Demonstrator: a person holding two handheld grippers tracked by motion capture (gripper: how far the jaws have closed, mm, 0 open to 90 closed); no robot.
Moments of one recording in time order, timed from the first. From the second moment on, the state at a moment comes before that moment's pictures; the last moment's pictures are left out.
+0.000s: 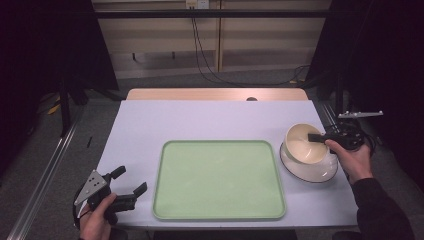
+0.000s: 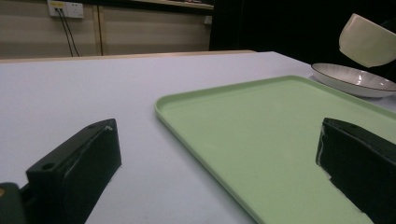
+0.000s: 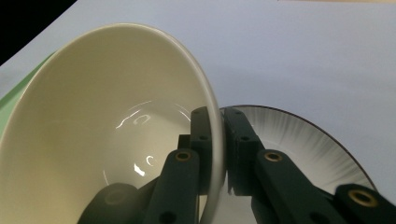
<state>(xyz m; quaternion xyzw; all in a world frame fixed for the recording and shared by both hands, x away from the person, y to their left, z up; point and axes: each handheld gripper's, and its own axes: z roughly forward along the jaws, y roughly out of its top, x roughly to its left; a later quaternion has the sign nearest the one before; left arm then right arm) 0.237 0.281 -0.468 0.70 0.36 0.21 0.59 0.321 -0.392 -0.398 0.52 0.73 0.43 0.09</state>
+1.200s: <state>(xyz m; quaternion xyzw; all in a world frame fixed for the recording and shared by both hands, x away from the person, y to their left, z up) 0.237 0.281 -0.468 0.69 0.36 0.21 0.59 0.353 -0.340 -0.383 0.48 0.76 0.43 0.07</state>
